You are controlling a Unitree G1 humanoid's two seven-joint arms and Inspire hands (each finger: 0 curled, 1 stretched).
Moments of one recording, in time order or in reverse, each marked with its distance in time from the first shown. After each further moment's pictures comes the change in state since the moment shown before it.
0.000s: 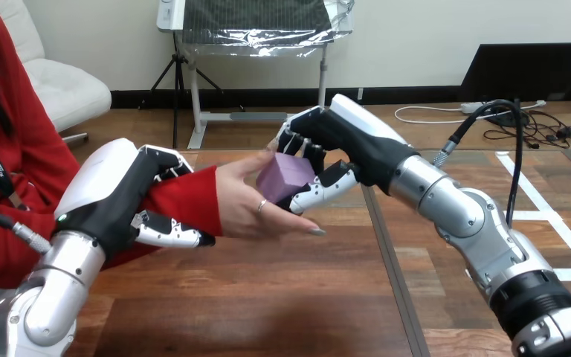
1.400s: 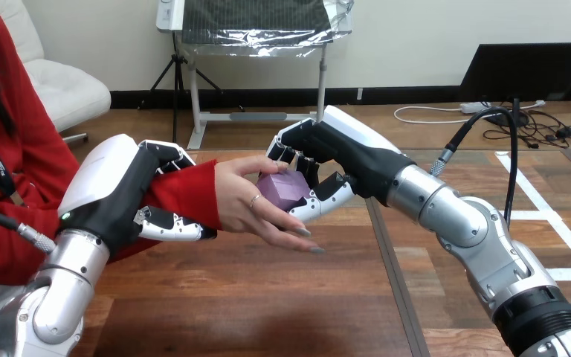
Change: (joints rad) left arm -0.027 -0.019 -0.007 0.077 0.008 -0.061 0.072; right arm 0.079 -0.006 -0.001 -0.158 0.023 0.058 0.075
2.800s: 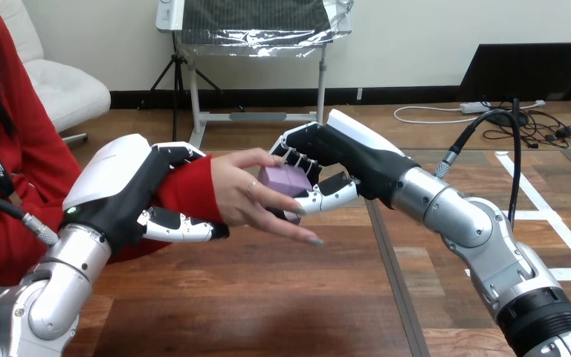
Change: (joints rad) left arm -0.003 0.034 -0.008 -0.047 0.035 0.008 -0.089; right arm 0.006 -0.008 -0.008 0.004 0.017 0.025 0.025
